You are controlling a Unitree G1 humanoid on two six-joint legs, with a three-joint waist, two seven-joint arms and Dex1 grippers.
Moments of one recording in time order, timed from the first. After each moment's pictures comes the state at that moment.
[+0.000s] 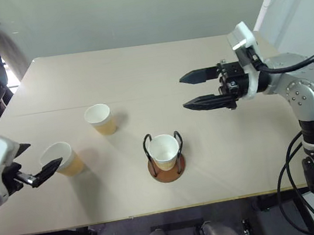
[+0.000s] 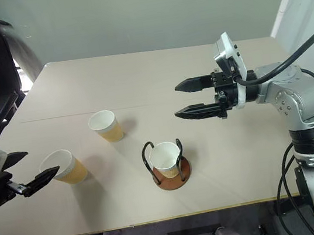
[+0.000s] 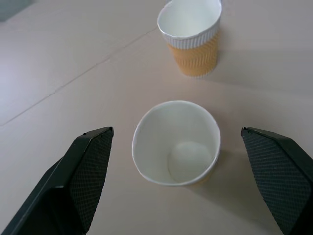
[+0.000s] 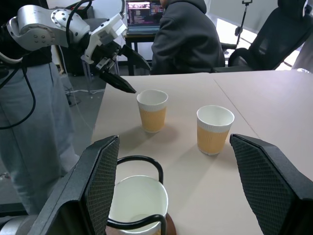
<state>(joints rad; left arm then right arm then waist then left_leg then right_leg) 0.26 1.04 0.78 -0.49 -0.52 0.76 -0.73 -0.88 -0.62 0.02 -0.12 0.60 0.77 1.22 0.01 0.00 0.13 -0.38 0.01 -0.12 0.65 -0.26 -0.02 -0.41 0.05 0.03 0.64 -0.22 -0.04</state>
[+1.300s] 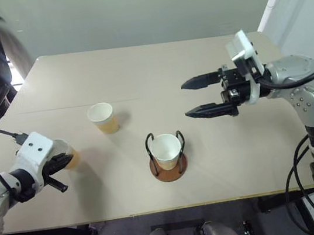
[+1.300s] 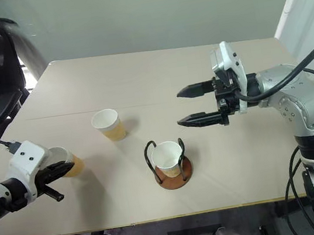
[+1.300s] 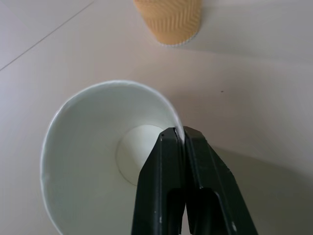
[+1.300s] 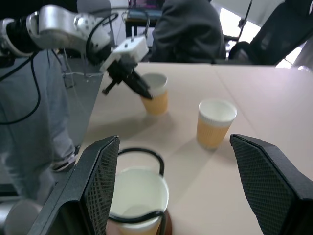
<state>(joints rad) 0.07 1.04 0.44 -0.36 -0.36 0.76 -0.73 -0.83 -0.68 0.05 -0.21 0.61 0.74 1.20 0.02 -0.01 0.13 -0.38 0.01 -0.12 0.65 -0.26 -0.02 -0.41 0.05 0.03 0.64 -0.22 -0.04</state>
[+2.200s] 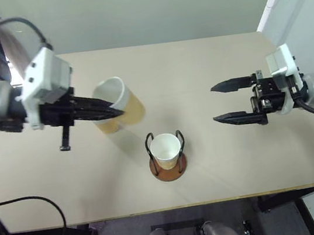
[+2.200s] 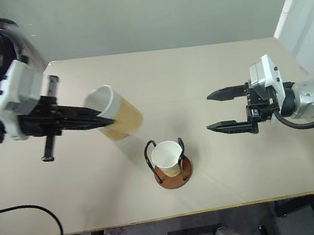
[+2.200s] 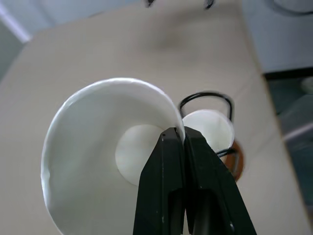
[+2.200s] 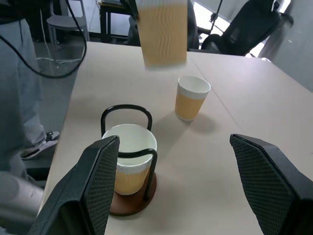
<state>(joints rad) -0.84 1.11 -0.01 -0.14 -0.62 0.54 -1.46 -0.58 -0.82 -0.10 -0.31 0.64 0.56 1.20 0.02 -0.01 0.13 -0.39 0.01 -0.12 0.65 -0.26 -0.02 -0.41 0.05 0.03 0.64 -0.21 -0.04</state>
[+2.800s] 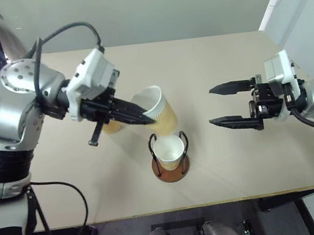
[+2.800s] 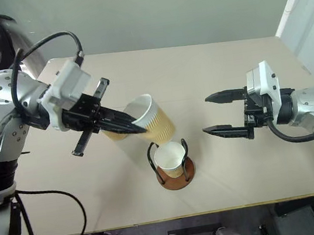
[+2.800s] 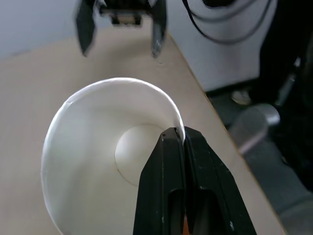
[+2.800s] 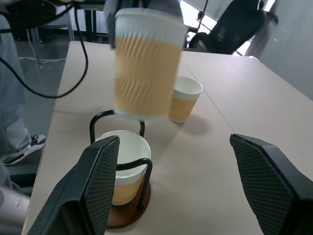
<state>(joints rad) -1.01 1.00 -0.25 -0.06 -0.66 0.48 -1.57 -0.51 -0.83 -0.12 -0.42 0.67 0.58 1.08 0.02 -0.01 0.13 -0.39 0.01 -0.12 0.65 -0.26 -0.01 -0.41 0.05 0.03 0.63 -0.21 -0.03</state>
